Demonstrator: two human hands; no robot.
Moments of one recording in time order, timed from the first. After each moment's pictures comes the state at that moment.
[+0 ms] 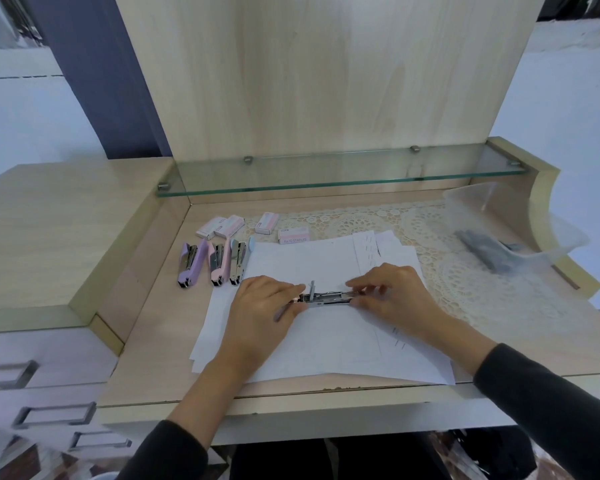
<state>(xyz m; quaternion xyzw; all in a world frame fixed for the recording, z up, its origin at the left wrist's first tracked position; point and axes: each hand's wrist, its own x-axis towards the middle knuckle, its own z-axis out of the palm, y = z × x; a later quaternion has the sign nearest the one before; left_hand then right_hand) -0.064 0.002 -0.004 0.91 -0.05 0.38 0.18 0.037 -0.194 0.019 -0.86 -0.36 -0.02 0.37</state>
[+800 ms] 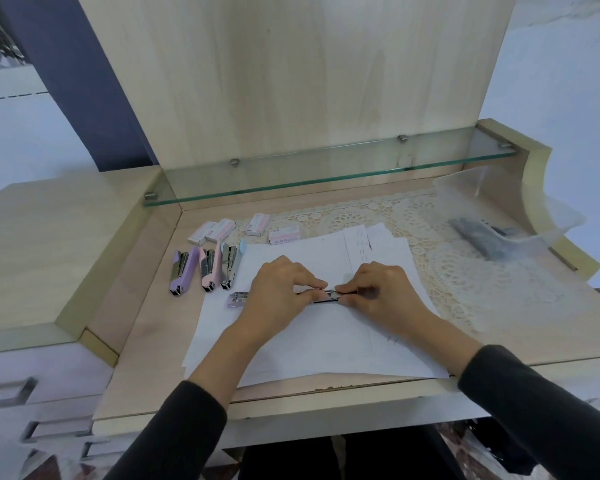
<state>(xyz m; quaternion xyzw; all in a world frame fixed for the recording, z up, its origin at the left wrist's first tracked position) -0.035 -0.024 0.030 0.94 0.01 0.17 0.31 0.031 -0.188 0.010 -0.83 -0.36 -0.05 0.43</state>
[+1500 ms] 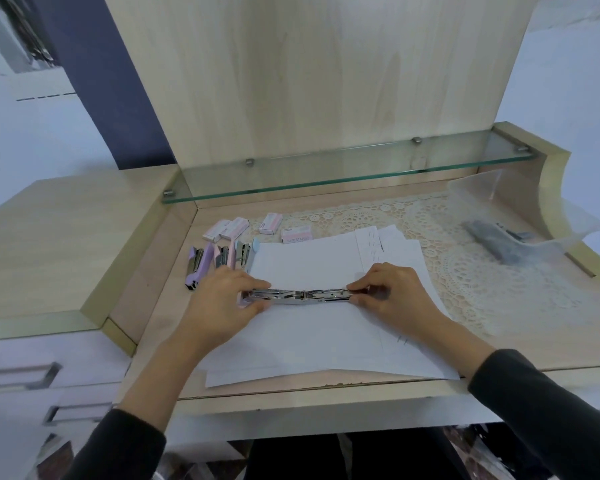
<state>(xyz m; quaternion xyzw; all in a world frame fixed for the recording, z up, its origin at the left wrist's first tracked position) -0.083 0.041 0.036 0.97 0.06 0.18 0.17 0.031 -0.190 0.011 -0.84 -0.34 -0.02 0.42</state>
